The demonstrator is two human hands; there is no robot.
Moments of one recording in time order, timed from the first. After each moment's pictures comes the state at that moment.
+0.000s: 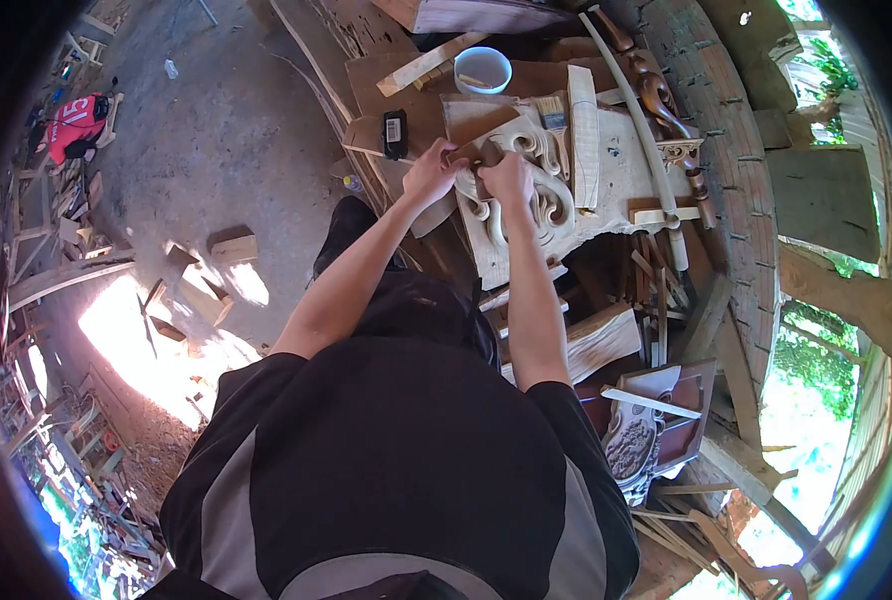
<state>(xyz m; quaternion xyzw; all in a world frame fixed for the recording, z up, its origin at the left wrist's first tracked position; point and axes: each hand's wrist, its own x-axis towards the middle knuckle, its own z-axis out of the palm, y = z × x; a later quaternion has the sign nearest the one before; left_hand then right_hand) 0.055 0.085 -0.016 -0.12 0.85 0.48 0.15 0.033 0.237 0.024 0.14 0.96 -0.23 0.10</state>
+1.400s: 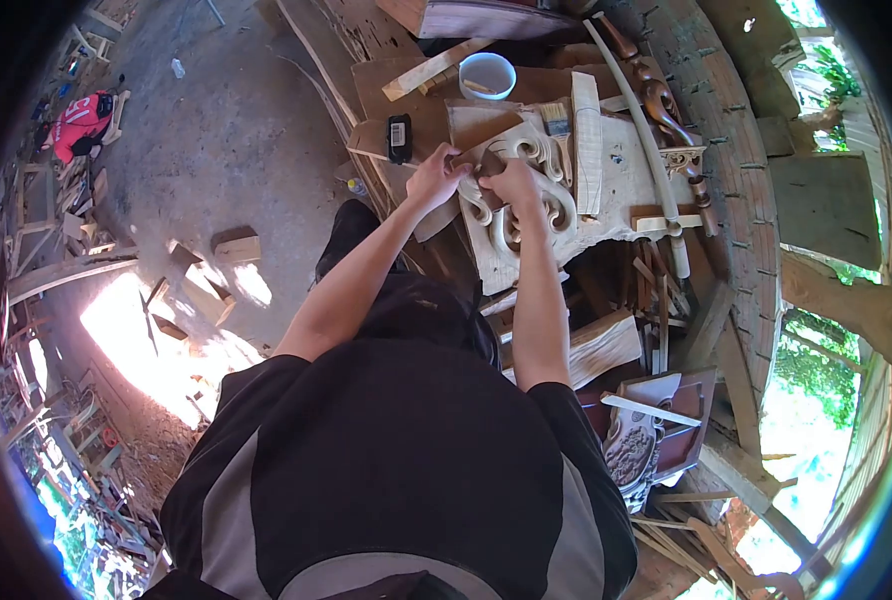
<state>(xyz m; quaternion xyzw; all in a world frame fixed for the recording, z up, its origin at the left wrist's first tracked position) 0.056 0.085 -0.019 -0.11 0.86 0.49 0.12 0.014 0.261 0.006 0.05 0.93 -0.26 0.24</state>
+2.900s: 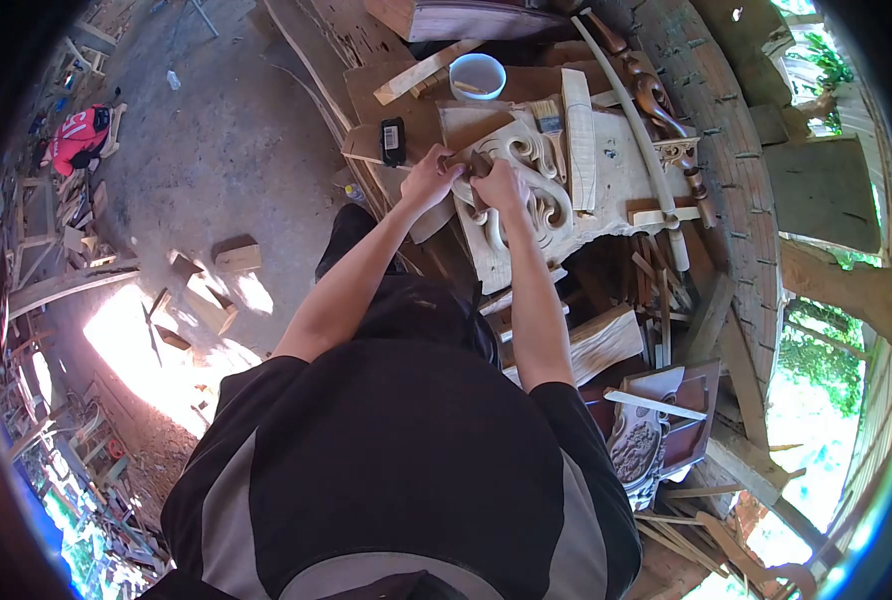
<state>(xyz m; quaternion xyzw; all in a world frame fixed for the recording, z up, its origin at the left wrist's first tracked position) 0.055 0.084 -0.016 -0.11 0.86 0.48 0.14 0.027 0.247 0.018 0.08 0.95 -0.21 0.20</state>
